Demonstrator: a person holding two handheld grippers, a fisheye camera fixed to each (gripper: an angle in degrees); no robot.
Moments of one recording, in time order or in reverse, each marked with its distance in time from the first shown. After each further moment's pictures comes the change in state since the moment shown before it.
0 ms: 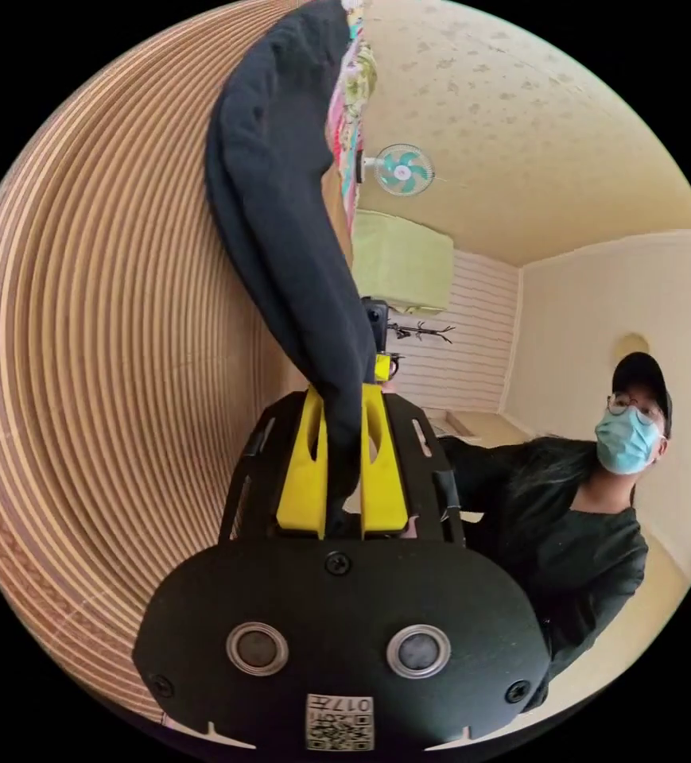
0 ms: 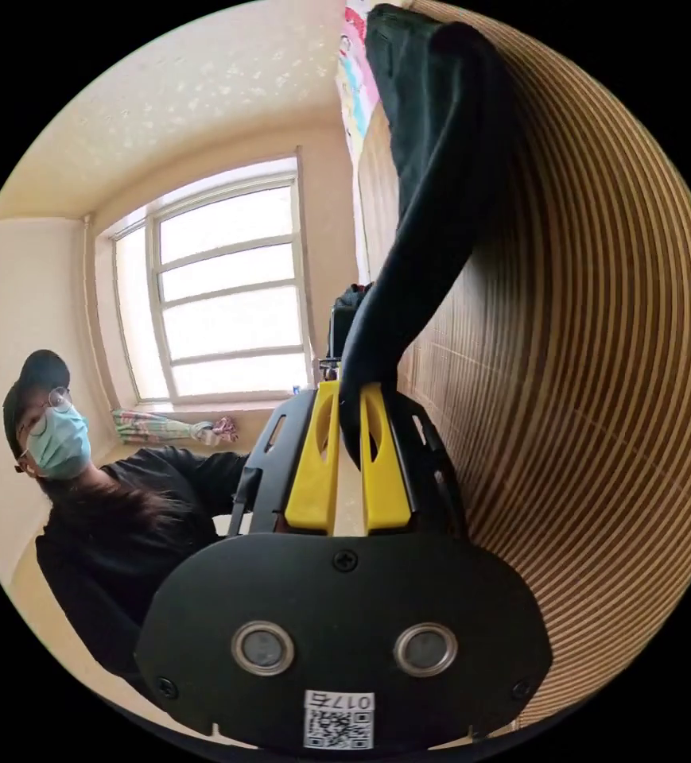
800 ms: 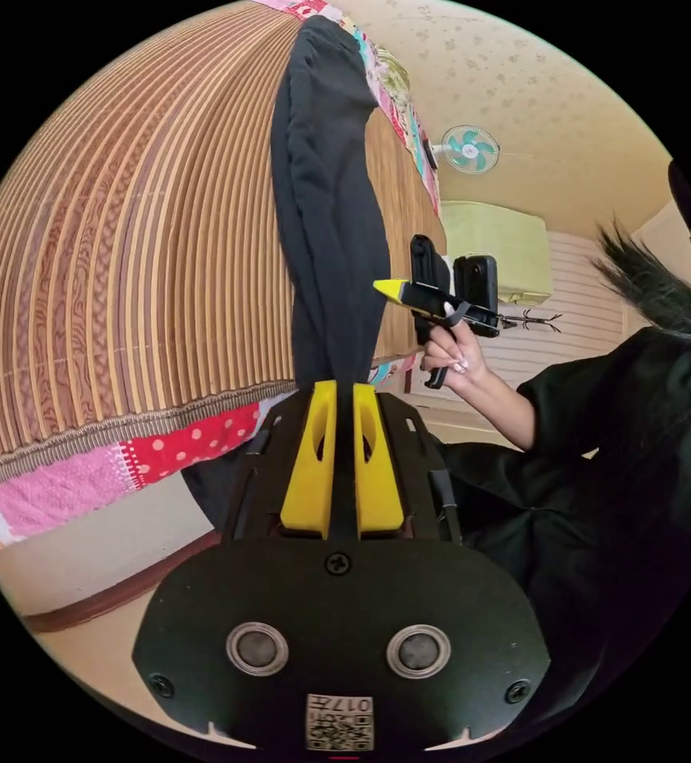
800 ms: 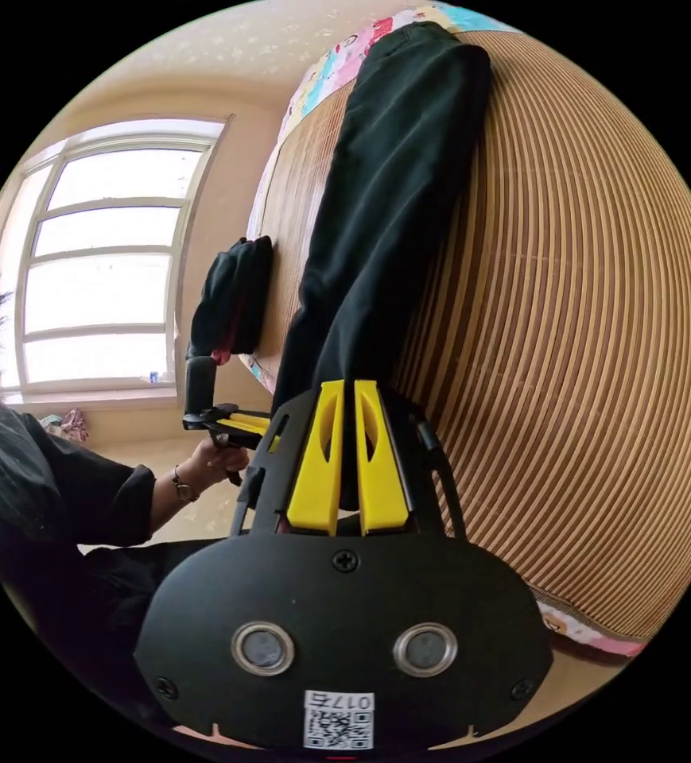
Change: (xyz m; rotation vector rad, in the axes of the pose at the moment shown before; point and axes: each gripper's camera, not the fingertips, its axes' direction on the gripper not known) left arm 0.021 0.173 0.020 -0.015 -0.428 -0.147; right arm 0.113 0.079 0.109 -0.039 0.593 0.101
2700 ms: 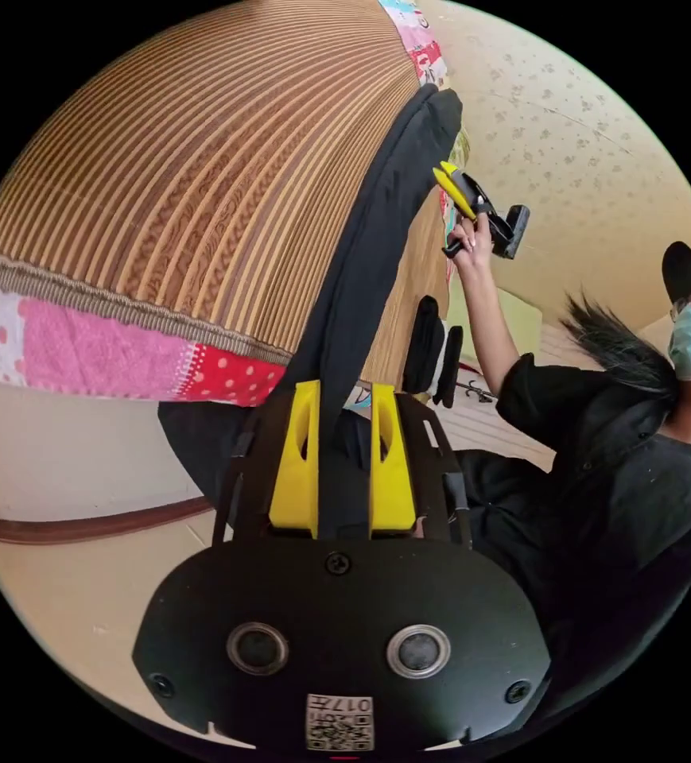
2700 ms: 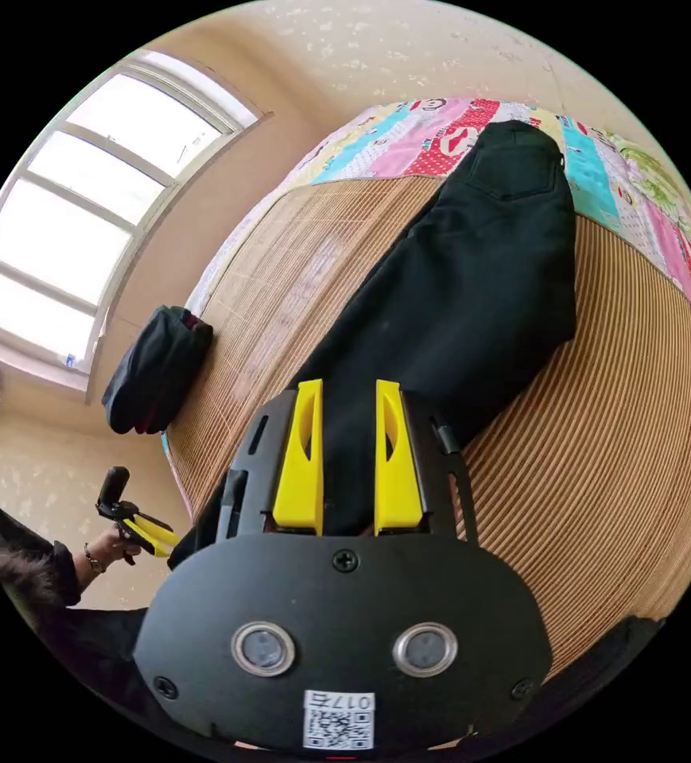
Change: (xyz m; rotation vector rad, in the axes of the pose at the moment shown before) left arm -0.050 0.051 -0.120 0.191 -0.039 -0.240; right arm -0.002 -0.234 -0.040 0.063 0.365 -0.252
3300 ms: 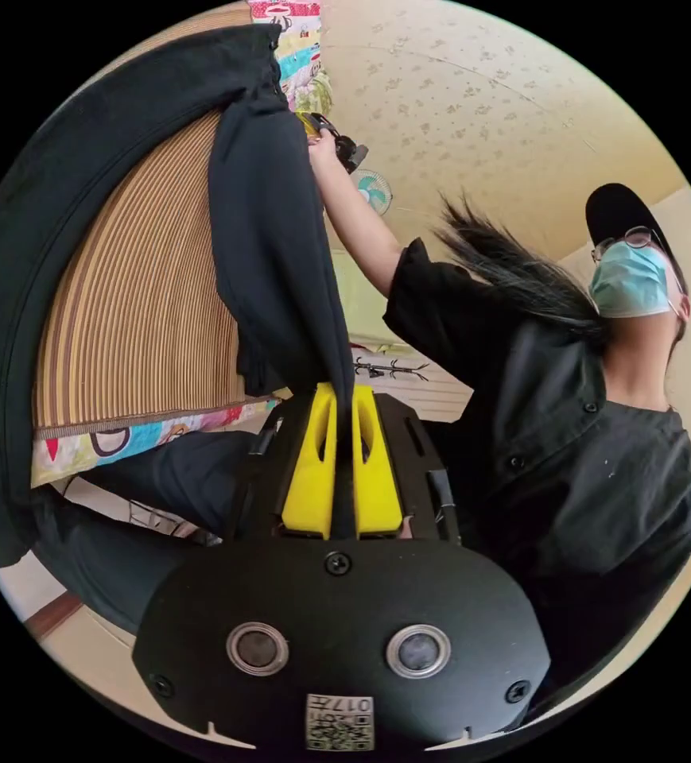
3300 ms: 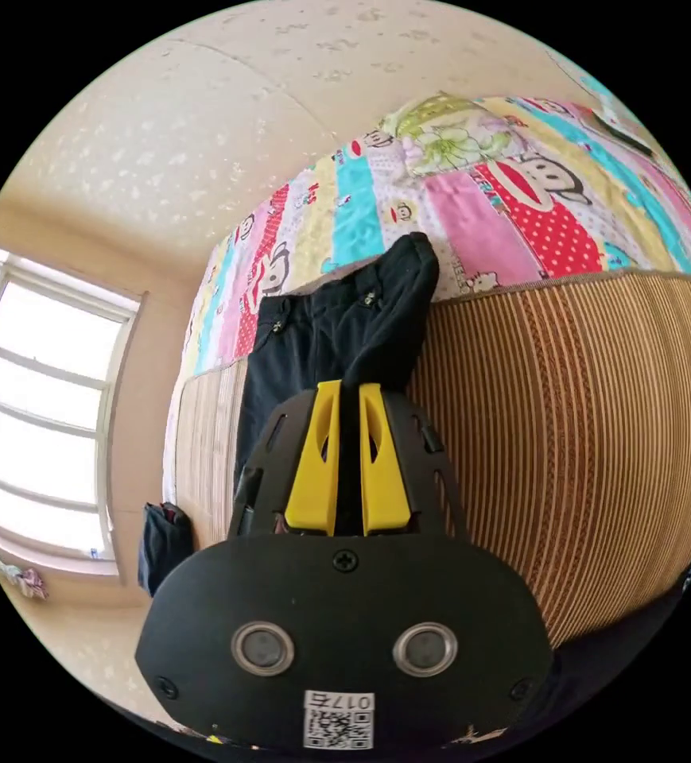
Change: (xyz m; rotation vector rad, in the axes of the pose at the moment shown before) left arm 0.168 0.008 0.142 -0.015 0.530 0.173; right arm 0.168 -0.191 -0.210 0.338 0.070 0.341
